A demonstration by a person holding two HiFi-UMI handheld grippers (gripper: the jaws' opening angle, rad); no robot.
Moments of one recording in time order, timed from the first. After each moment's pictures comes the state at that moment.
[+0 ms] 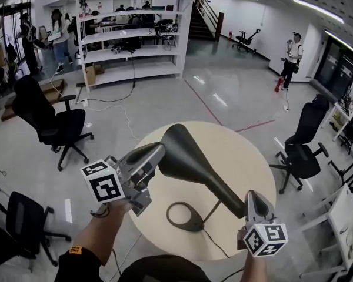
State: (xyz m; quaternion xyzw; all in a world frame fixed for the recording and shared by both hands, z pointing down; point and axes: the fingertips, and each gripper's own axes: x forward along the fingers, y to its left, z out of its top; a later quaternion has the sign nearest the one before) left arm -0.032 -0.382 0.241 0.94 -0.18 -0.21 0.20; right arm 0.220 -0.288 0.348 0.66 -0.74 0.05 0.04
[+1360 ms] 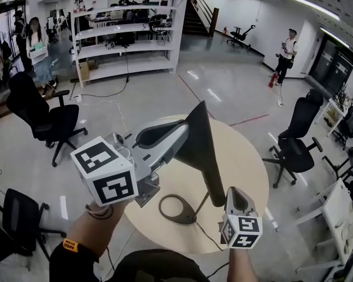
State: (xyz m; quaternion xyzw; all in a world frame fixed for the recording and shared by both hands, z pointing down) left arm 0.033 -0.325 0.155 0.97 -0.18 -0.13 0.05; right arm 0.210 -0.291 0.392 0.69 -0.71 0.06 0.10
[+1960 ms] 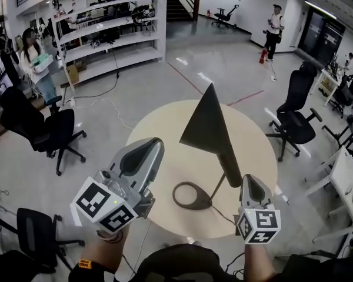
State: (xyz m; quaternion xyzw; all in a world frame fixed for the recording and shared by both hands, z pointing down) left arm -0.057 -0.308 0.222 0.96 -0.24 -0.16 0.04; right arm 0.172 -0.248 0.374 0.73 -0.68 0.04 0.08
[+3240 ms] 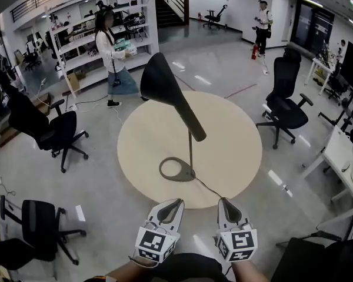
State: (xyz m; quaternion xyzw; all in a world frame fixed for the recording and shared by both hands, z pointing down) left arm 0.066 -0.001 0.447 0.94 -0.32 0.06 0.05; right arm 0.180 0.028 0.448 0.68 -0.72 0.08 0.07
